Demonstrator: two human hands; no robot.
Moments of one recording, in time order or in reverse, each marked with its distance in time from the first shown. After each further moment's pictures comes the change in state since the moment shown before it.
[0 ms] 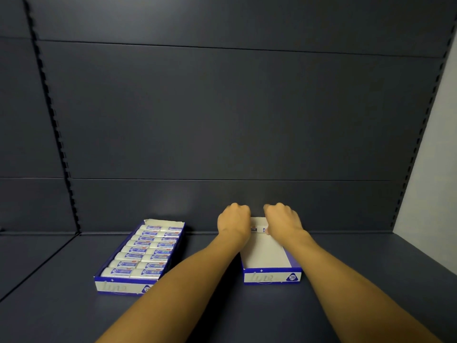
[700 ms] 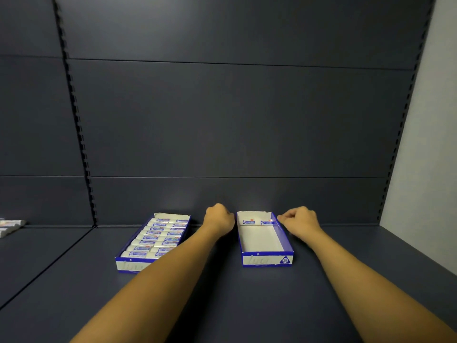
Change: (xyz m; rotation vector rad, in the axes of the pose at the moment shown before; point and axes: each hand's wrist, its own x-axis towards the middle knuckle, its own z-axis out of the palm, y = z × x) left_hand -0.025 -0.043 -0.014 -0.562 -0.104 -0.269; right_hand -0.055 0.045 -0.005 0.862 0.014 0.356
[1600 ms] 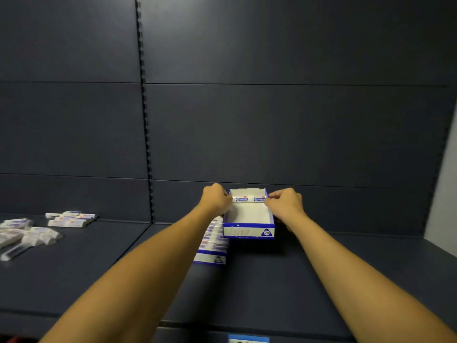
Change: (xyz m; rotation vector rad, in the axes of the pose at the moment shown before) left_hand -0.034 -0.048 -0.144 -0.043 0.120 0.029; right_hand -0.076 -0.156 0.051 0.227 0.013 -0.156
